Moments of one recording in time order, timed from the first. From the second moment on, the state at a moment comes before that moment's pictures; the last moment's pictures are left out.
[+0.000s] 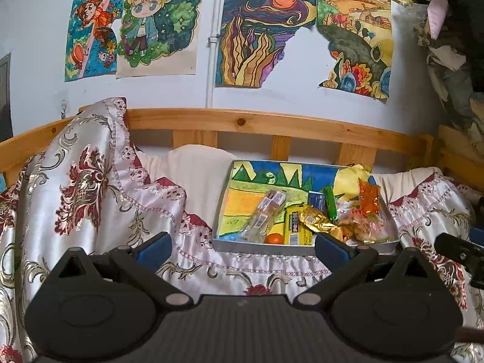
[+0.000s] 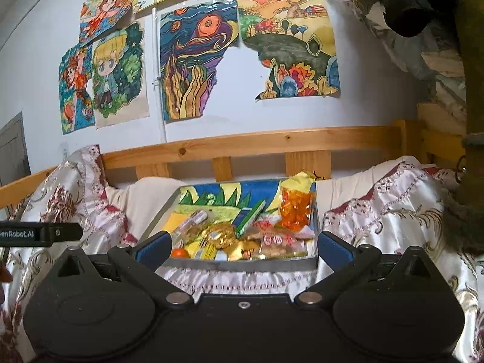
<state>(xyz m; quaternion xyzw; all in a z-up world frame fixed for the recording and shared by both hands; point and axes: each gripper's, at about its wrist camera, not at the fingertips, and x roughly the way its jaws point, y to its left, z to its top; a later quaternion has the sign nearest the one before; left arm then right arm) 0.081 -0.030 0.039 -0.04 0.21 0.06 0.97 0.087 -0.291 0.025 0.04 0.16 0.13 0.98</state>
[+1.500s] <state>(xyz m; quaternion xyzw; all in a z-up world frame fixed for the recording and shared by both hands) 0.020 0.009 -0.007 -0.06 0.21 0.04 0.97 0.022 -0.235 0.000 0.04 0.18 0.12 0.98</state>
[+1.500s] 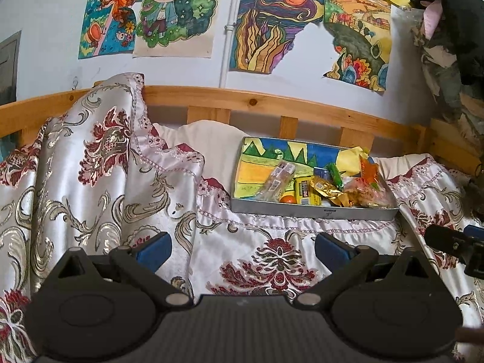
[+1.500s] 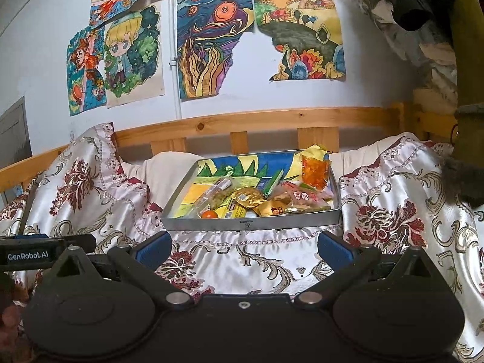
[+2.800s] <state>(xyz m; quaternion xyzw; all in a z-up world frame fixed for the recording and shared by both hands) 0.016 -0.002 -0.012 -0.05 0.22 0.03 0.97 0.022 -0.238 -0.014 0.04 0.19 0.11 0.97</state>
